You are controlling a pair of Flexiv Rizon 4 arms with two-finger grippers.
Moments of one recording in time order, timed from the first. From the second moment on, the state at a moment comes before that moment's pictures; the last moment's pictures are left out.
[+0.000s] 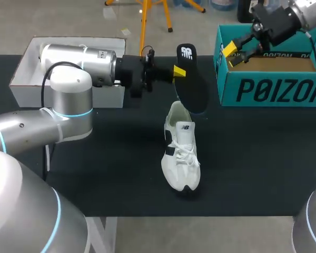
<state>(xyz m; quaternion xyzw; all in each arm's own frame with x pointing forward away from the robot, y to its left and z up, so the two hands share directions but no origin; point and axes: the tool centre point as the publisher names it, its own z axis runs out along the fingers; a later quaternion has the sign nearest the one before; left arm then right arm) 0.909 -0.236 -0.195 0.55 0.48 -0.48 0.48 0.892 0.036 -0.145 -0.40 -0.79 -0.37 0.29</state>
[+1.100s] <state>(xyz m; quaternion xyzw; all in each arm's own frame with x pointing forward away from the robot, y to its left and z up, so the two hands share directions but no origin) 0.911 -0.255 -0.209 0.55 0.49 -0.50 0.45 0.810 -0.016 -0.059 -0.37 -0.89 -0.26 -0.03</state>
